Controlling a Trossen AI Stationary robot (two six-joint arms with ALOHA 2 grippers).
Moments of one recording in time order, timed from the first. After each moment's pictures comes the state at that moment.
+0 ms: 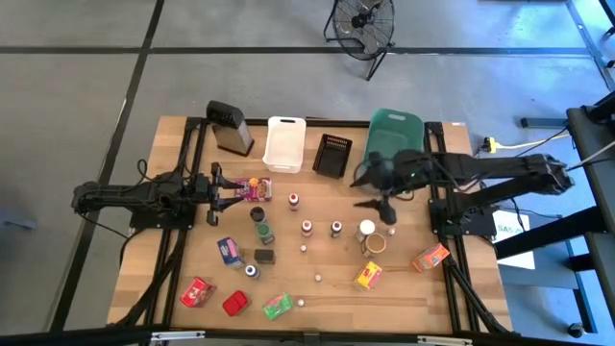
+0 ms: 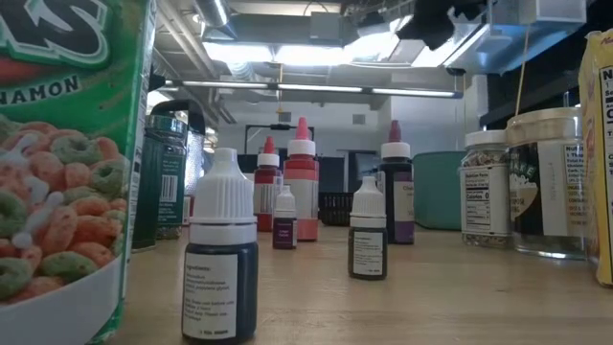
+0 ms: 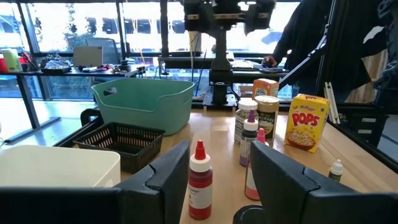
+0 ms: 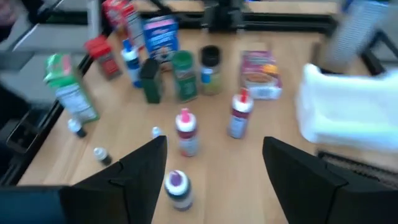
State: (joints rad) left arm 0.02 0.03 0.01 0.05 -0.07 -0.02; right arm 0.06 1.10 0.96 -0.43 -0.09 -0.04
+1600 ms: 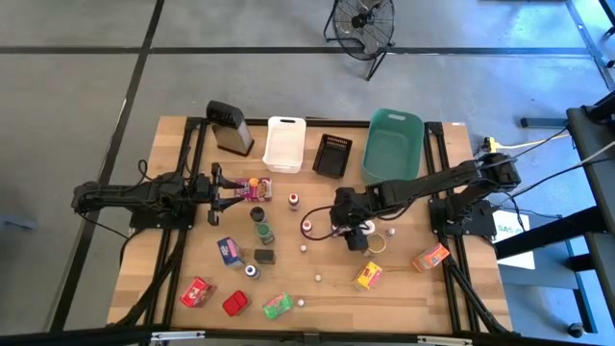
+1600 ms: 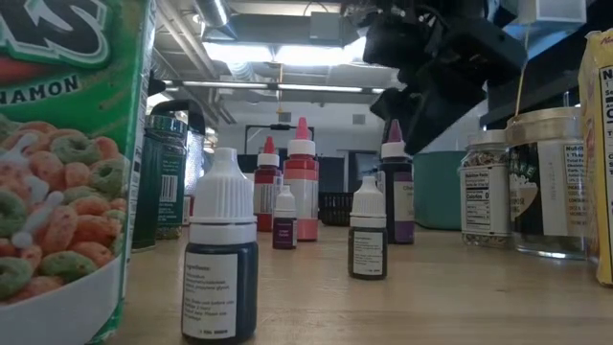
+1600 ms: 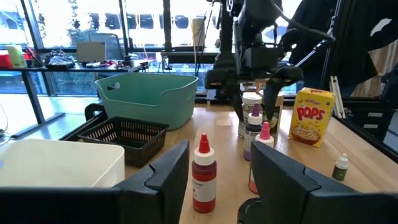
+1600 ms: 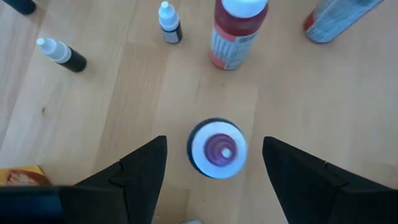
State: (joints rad) left arm 0.02 0.03 0.01 0.02 -0.09 -0.02; right arm 0.17 1.62 1.04 -0.48 -0.06 -0.02
